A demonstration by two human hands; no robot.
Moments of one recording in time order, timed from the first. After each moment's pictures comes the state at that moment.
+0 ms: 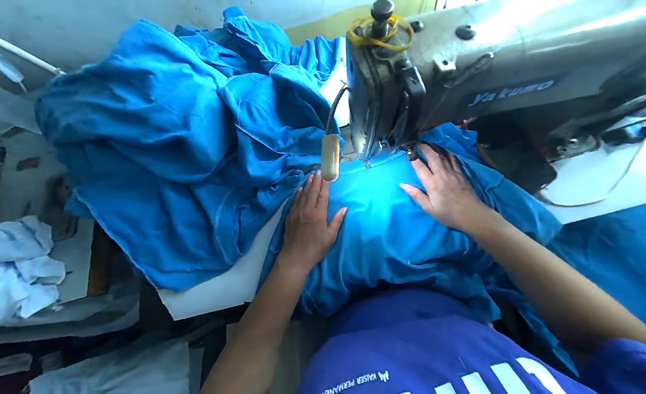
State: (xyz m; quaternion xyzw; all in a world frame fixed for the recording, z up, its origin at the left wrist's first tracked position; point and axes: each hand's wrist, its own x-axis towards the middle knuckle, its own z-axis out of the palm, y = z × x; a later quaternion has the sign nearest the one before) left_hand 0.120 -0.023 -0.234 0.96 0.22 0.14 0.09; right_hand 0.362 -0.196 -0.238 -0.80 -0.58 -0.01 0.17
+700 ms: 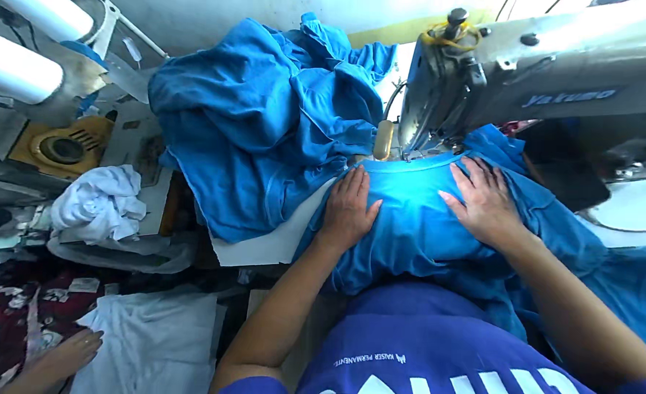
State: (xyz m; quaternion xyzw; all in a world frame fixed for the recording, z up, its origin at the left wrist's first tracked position) left_hand 0.118 -0.037 -0.229 0.96 0.23 0.13 0.09; right_hand 0.345 -0.213 -0.240 -0.81 -0.56 0.00 0.18
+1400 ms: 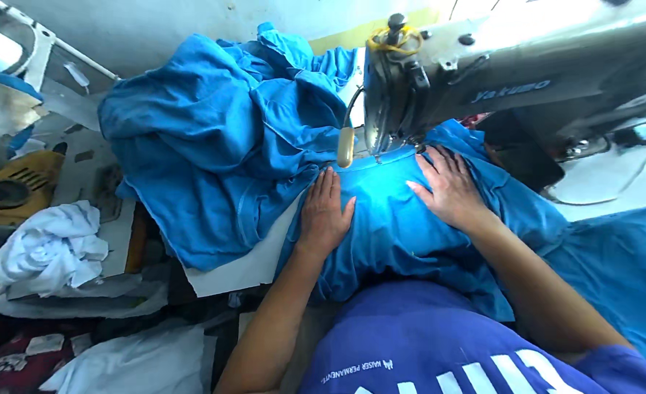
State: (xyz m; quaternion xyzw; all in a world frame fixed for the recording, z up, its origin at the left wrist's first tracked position) left_hand 0.126 -0.032 -0.230 0.95 0.26 0.12 0.08; right_hand 0.347 -0.198 -0.240 -0.82 -0.54 0.00 0.18
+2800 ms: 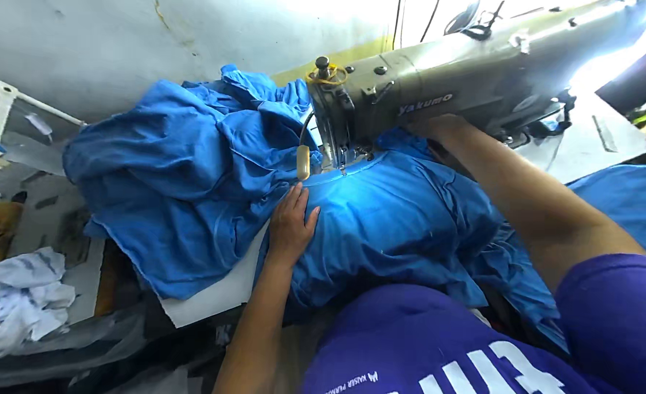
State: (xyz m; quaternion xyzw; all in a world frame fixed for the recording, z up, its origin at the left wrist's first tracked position) left_hand 0.114 -0.013 -0.237 0.95 0.22 0.18 0.12; right_hand 0.447 -0.157 -0.144 -0.88 -0.44 0.13 0.10
